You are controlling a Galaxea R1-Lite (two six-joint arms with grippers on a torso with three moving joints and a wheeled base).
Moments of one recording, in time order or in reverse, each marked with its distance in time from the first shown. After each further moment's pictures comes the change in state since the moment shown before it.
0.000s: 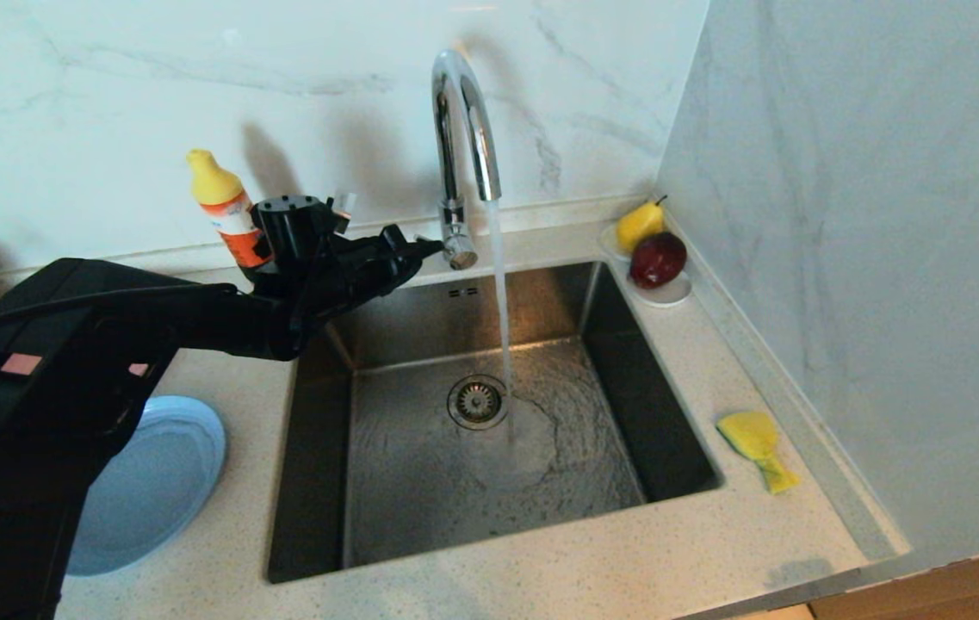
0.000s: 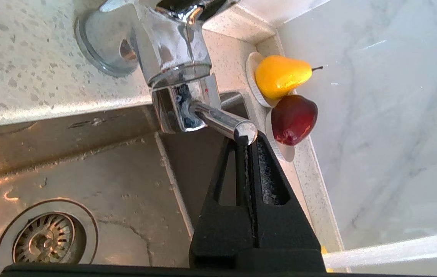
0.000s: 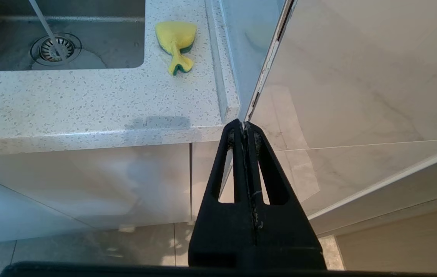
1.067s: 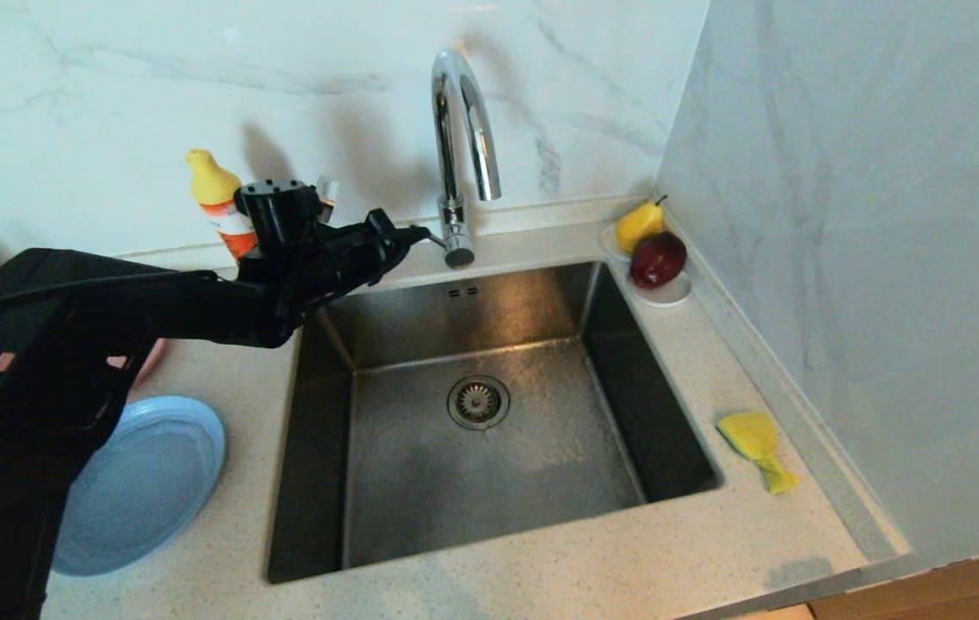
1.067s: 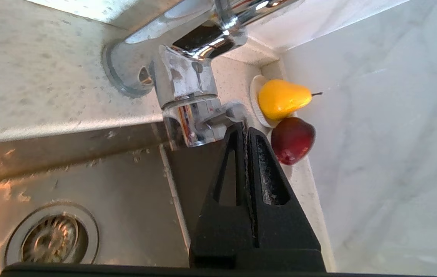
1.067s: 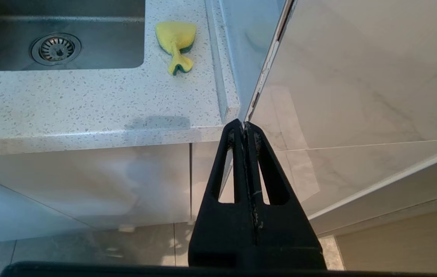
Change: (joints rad) left arm 0.012 -0.046 -0.003 0.046 0.041 -0.040; right arm 0.000 0.000 0.000 0.000 0.000 0.000
